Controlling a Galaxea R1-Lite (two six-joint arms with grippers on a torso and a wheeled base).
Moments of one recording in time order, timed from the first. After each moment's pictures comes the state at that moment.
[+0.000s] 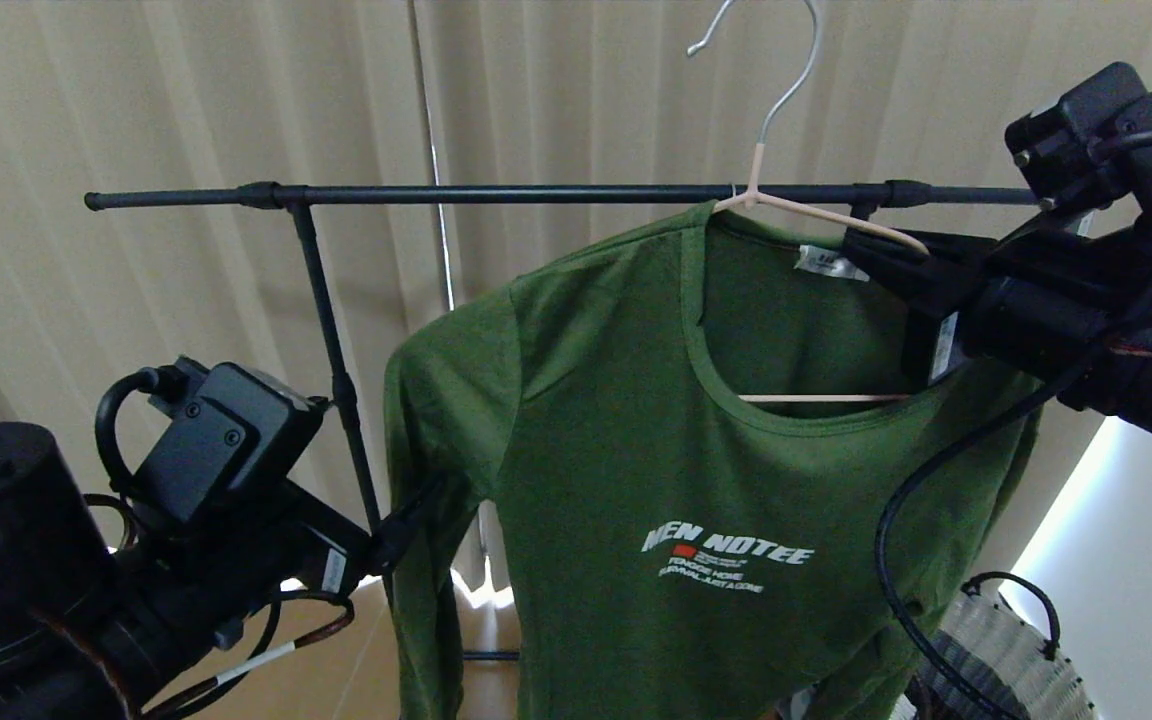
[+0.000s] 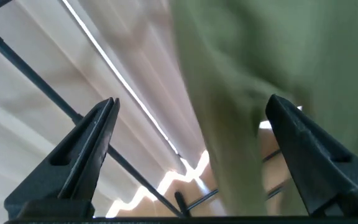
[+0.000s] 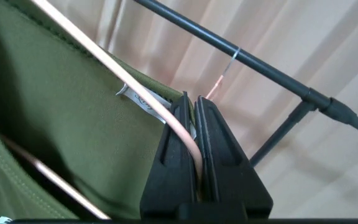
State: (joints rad) left arm -0.61 1.41 -0.37 -0.92 0.24 0.38; right arm 0.54 1.43 -0.88 -0.58 -0.14 -0.35
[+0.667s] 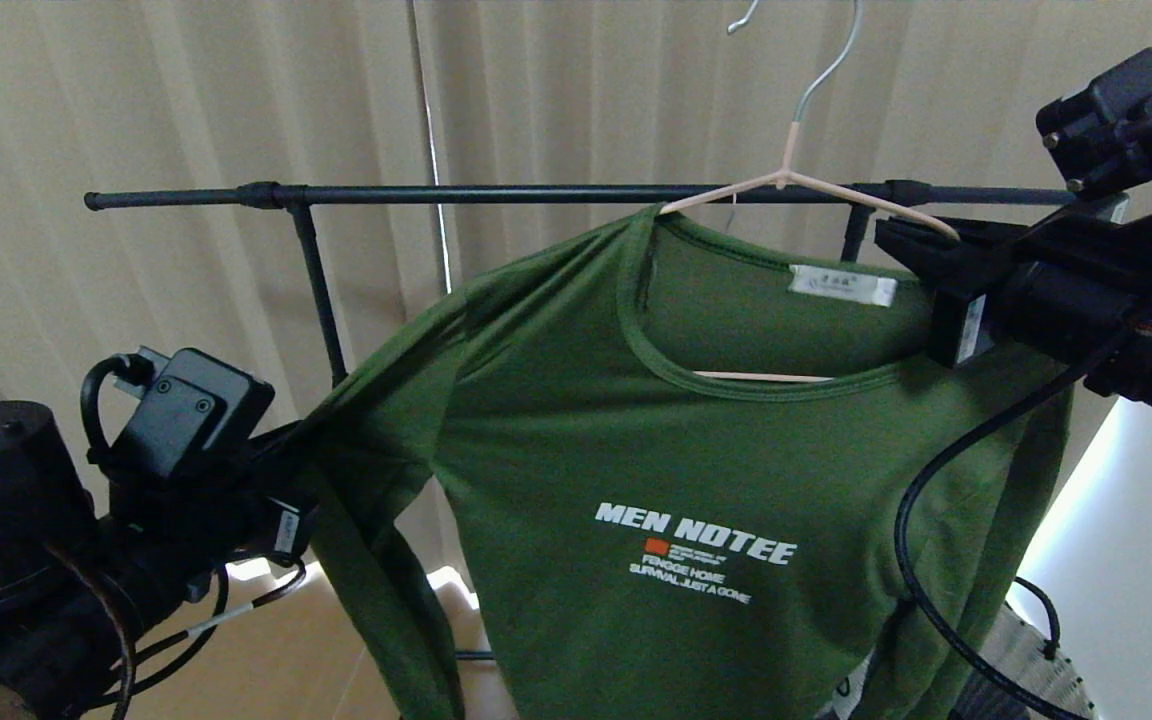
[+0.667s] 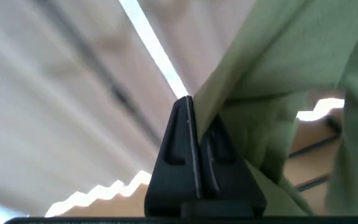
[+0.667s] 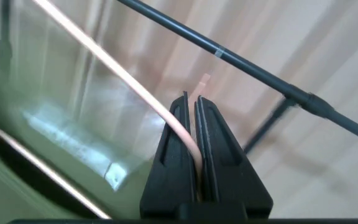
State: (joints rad) left arm -0.39 1.43 -0.36 -0.92 0.25 0.39; right arm 0.49 1.42 -0.89 -0.57 -0.15 -0.35
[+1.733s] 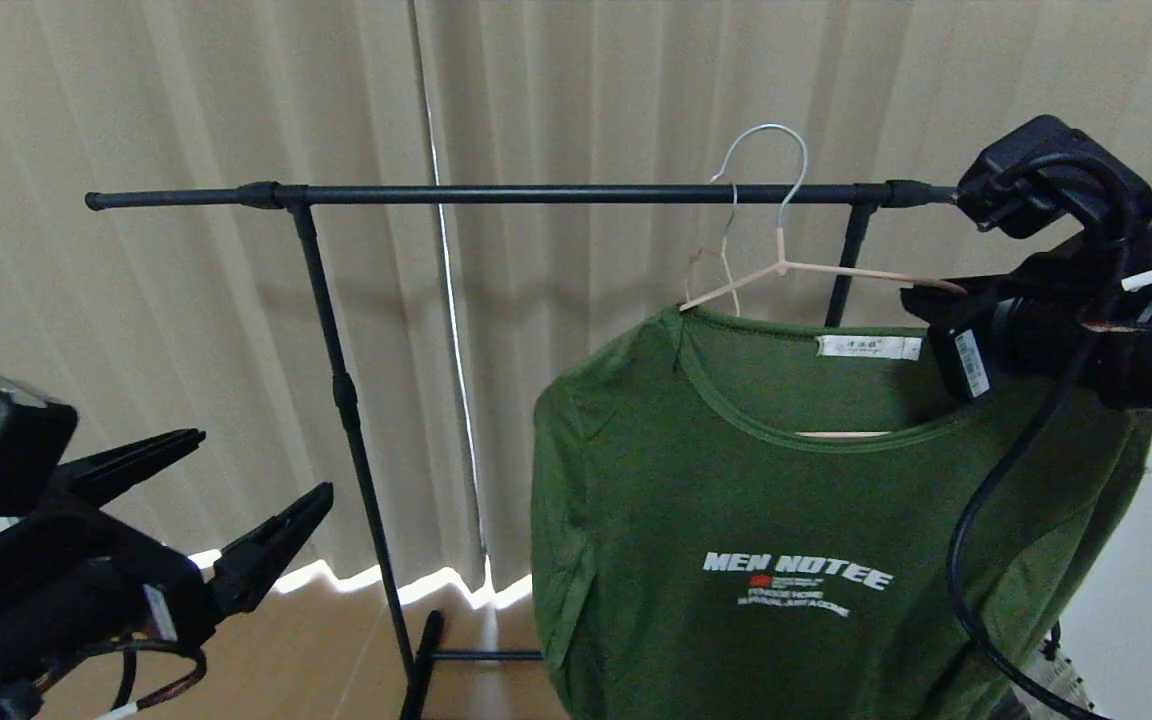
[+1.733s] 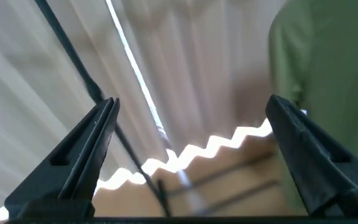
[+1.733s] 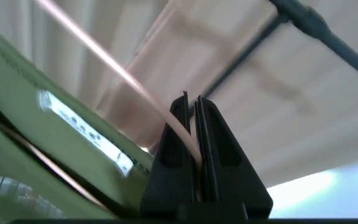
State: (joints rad) left arm -0.48 1.09 -0.33 -0.64 0.16 0.17; right arm 0.48 1.43 -1.06 -0.11 -0.38 -0.35
